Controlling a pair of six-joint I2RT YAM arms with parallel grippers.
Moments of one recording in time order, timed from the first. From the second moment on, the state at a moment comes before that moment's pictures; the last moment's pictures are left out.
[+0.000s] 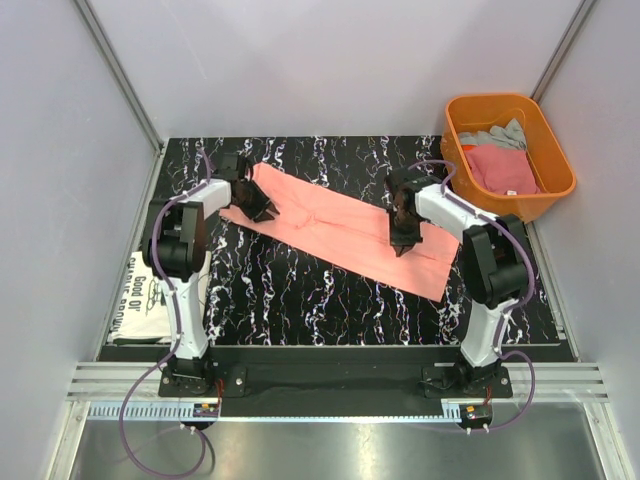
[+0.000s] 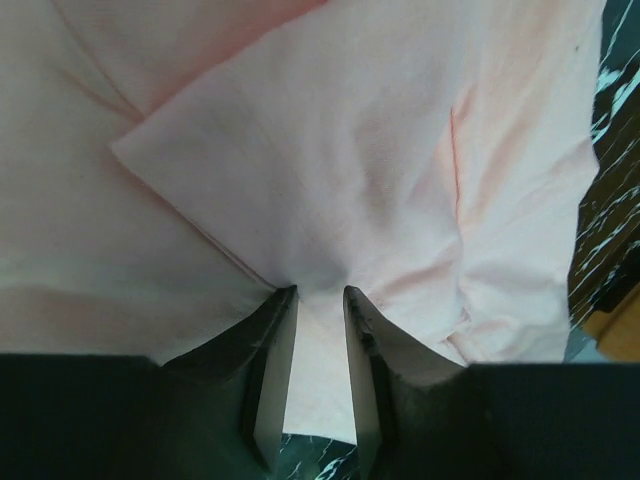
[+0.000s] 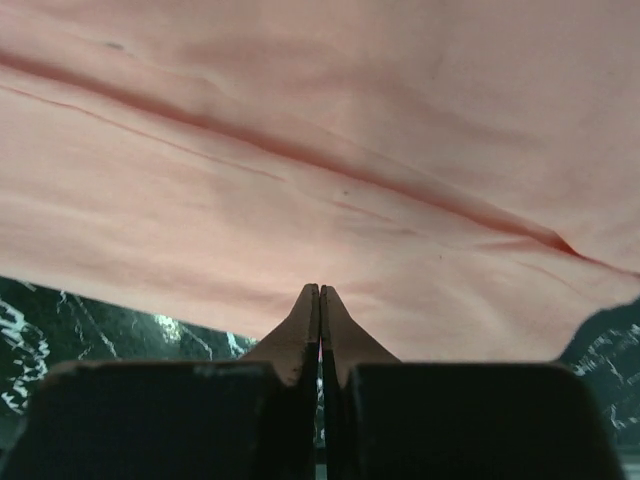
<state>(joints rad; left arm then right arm) -0.12 2.11 1.48 -0.44 0.29 -0.85 0.37 1.89 1.41 -0.90 0.05 0.39</state>
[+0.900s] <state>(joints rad) -0.10 2.48 2.03 -0.42 0.41 -0.79 0.85 2.09 1.39 -0.54 -0.45 0.75</state>
